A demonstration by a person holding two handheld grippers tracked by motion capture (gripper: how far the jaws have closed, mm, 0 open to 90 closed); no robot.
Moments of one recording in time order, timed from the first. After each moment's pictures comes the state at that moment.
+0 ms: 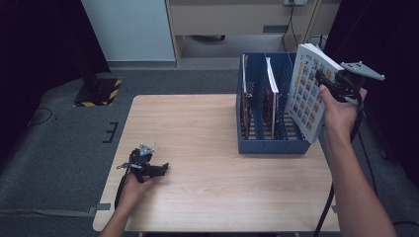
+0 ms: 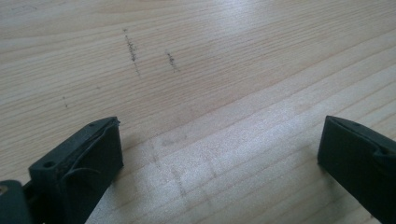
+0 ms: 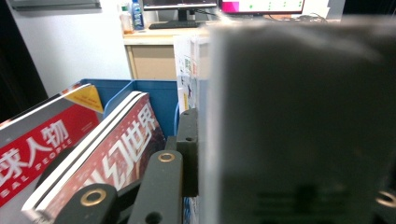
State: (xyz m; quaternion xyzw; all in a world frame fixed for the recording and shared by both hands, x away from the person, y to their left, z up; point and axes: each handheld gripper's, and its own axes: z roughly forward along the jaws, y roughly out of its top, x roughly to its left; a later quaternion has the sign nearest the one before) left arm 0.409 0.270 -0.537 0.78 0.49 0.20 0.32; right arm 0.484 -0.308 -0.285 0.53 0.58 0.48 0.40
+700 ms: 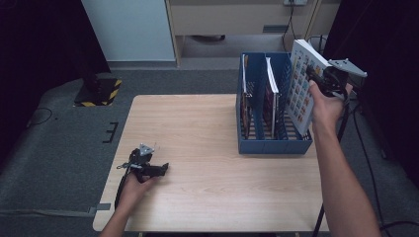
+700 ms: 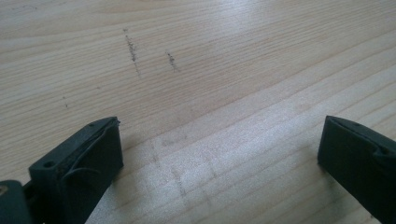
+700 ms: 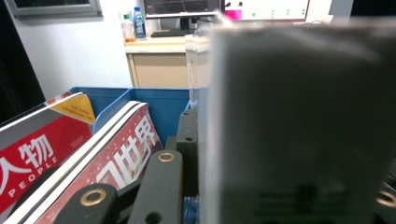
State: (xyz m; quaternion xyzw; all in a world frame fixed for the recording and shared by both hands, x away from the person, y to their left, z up) left arm 0.409 0.270 -0.538 0.78 0.49 0.20 0.32; right arm 0.518 -0.296 -0.304 0.52 0.57 0.50 0.40
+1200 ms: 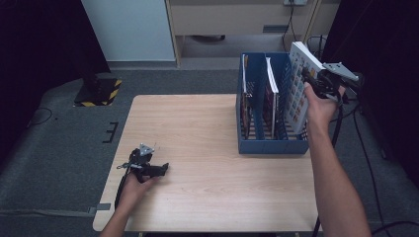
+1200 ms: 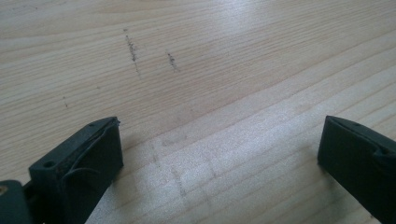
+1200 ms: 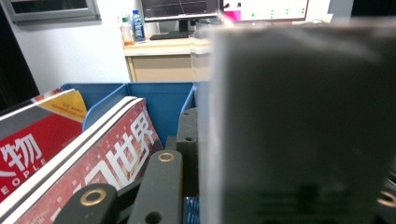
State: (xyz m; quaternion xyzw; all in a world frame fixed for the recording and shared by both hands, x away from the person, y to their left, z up) left arm 0.409 0.270 -0.538 0.78 0.50 0.20 0.32; right arm 0.531 -0.290 -0.324 0.52 0.56 0.50 0.40
